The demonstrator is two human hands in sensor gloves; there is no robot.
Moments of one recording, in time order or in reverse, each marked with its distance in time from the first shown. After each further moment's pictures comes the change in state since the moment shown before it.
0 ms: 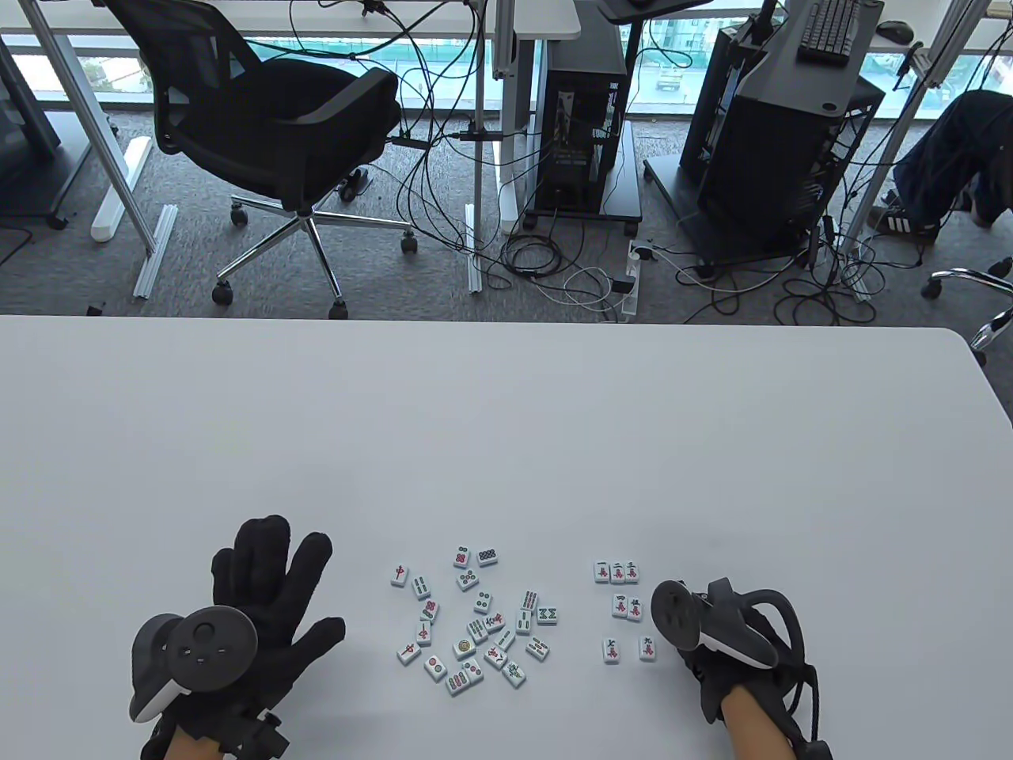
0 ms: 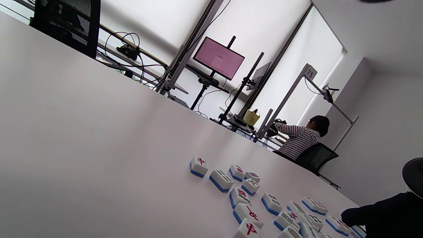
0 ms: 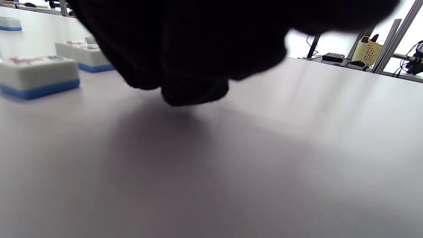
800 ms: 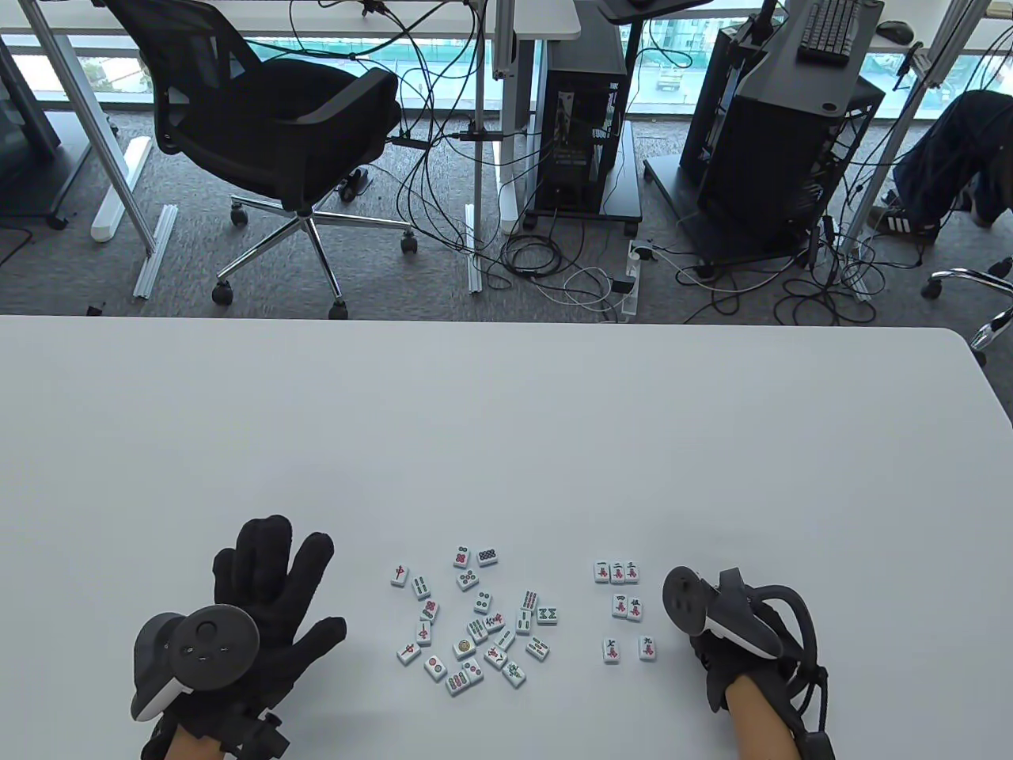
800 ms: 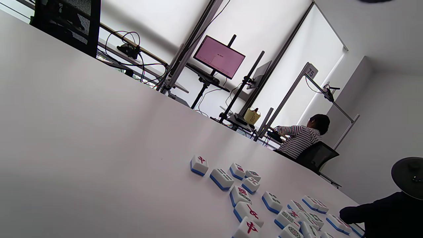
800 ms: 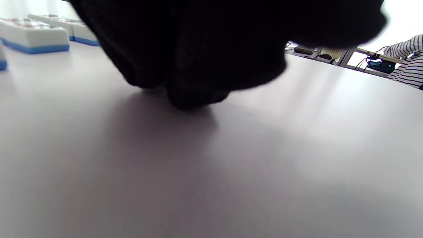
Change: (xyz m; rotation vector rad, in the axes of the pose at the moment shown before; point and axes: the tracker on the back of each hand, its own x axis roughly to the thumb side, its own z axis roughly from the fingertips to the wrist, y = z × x) left_hand 0.000 -0.001 -0.001 -0.005 0.002 -0.001; right_hand -0.015 -0.001 -0.004 0.055 0.119 0.046
